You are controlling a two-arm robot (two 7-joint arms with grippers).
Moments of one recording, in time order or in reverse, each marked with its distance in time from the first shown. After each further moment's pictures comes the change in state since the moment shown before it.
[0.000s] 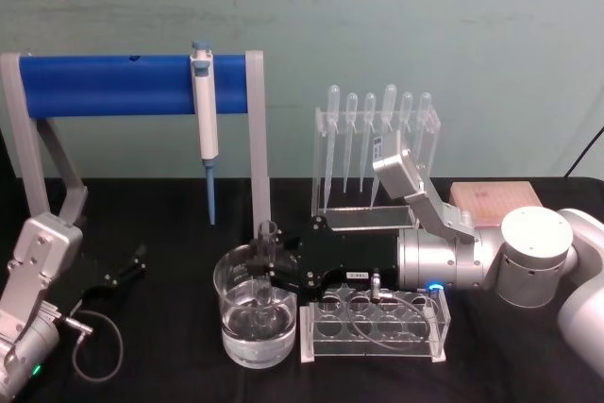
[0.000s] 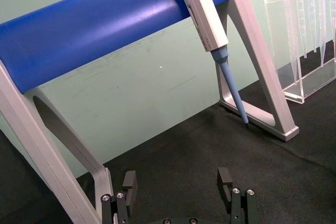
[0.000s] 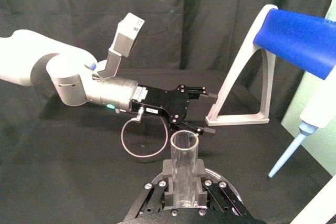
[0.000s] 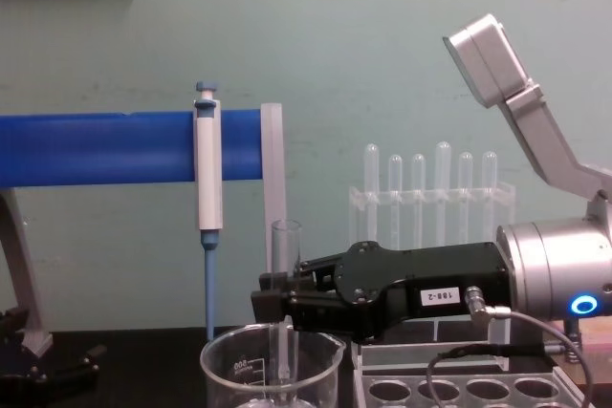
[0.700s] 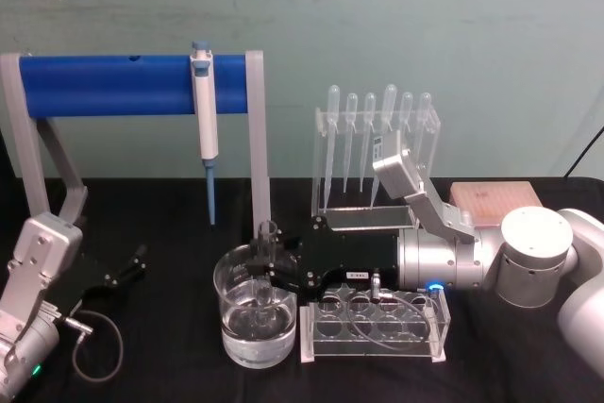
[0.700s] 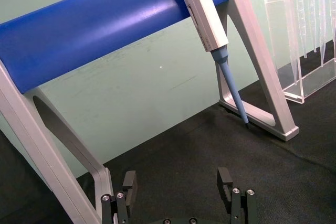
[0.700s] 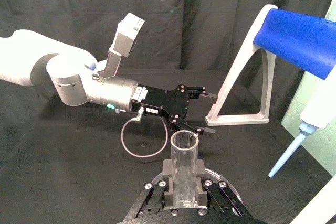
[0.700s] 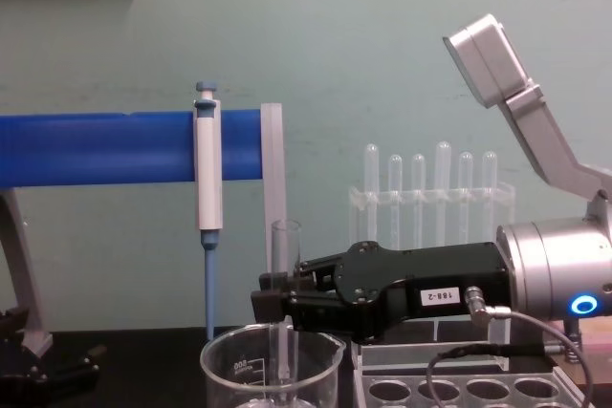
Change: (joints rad) left arm 0.000 0.000 0.000 0.000 0.000 0.000 0.000; right arm 0.000 0.000 0.000 0.000 0.000 0.000 0.000
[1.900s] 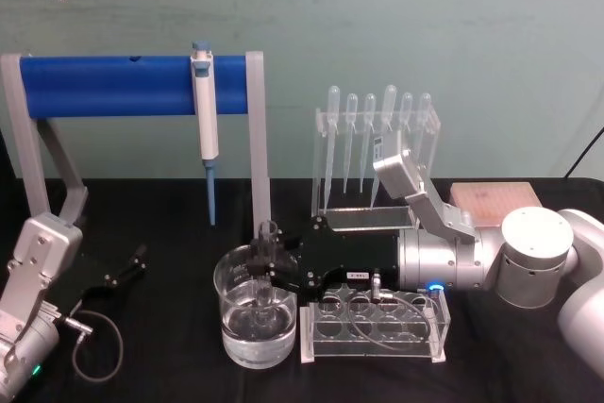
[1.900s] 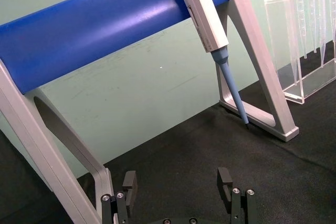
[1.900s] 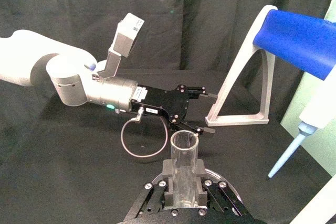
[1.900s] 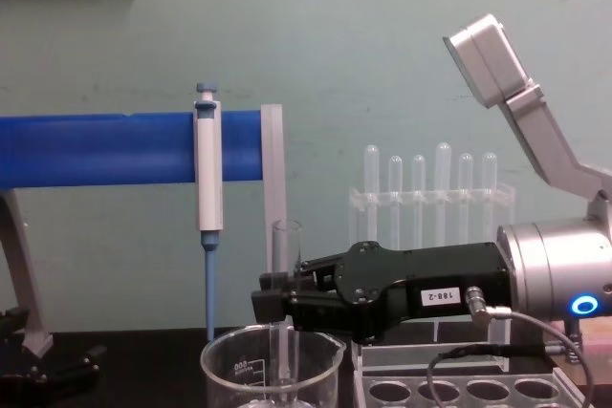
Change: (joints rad) left arm 0.000 0.000 0.000 0.000 0.000 0.000 0.000; right arm -0.001 0.000 0.001 0.000 0.000 0.000 0.000
